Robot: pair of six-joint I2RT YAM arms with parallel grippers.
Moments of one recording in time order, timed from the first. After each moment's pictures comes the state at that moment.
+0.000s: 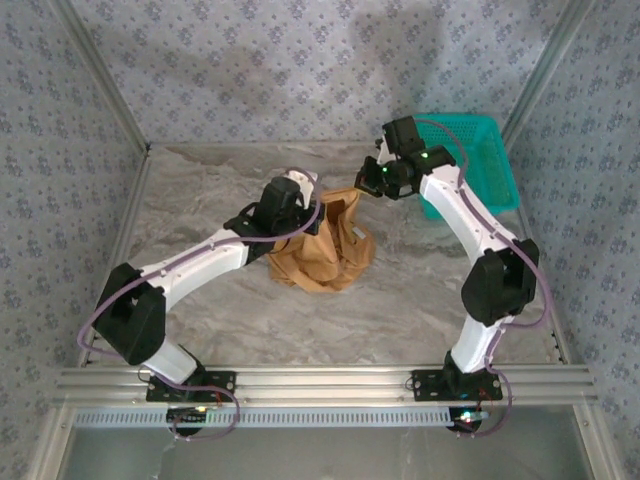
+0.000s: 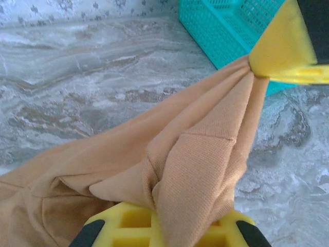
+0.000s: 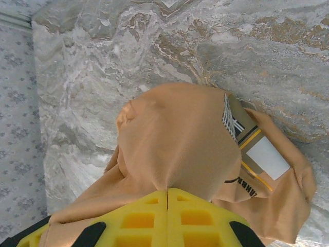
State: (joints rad) left arm -0.70 1.54 1.12 -0.09 0.03 -0.33; right arm 0.36 1.79 1.74 -0.88 -0.34 0.62
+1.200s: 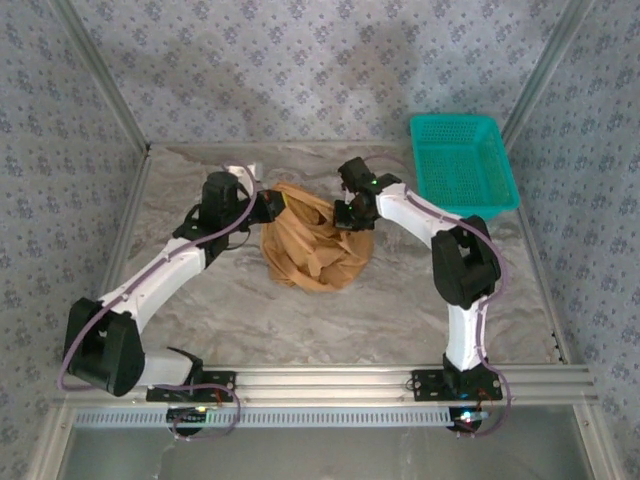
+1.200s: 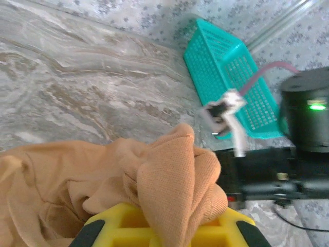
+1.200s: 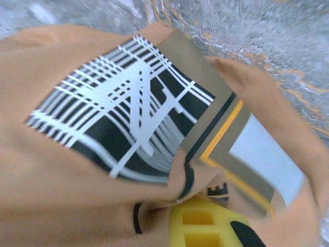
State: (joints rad) left arm -0.40 1.32 0.96 -0.05 0.33 -0.59; right arm 0.51 1.93 1.57 -0.77 -0.16 0.52
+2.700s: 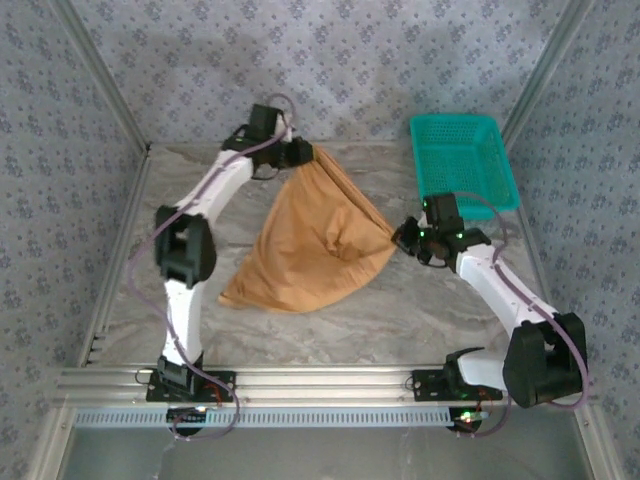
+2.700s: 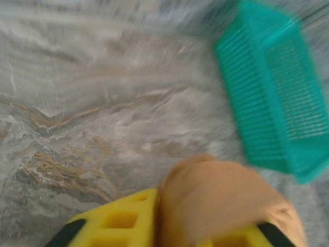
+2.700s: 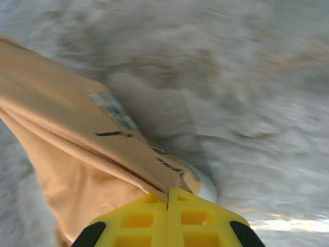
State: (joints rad) left arm -0.39 2.25 2.10 -0.62 0.41 -0.43; right arm 0.24 1.25 0.82 -0.48 -0.24 0.85
